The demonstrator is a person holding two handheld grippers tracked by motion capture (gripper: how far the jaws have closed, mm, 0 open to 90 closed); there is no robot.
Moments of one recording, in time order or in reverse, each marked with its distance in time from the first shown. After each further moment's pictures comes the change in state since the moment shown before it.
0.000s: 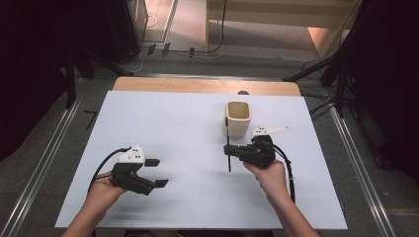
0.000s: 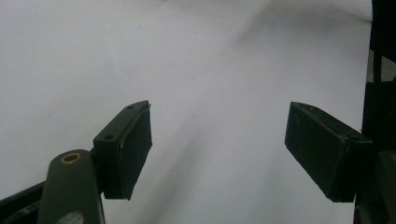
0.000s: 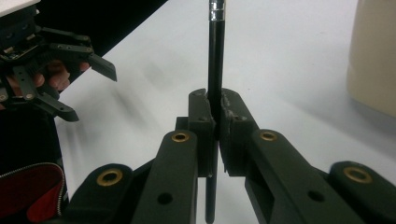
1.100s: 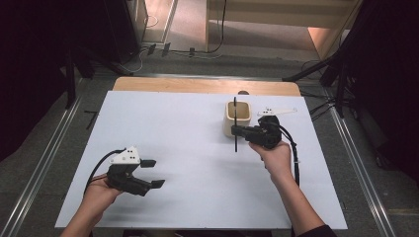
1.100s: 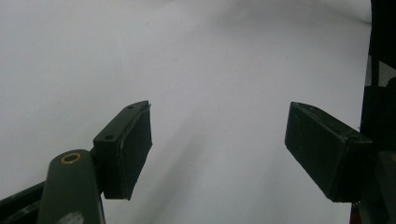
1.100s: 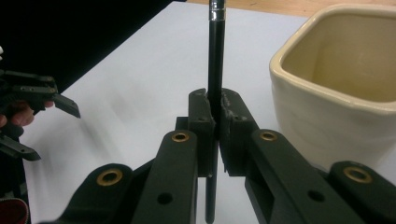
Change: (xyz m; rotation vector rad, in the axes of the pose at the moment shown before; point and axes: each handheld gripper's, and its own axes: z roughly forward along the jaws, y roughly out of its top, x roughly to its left) left arm 0.002 -0.006 -0.007 -0.009 0.011 -0.021; right arm -0.022 0.042 -0.012 -0.045 -0.084 0.001
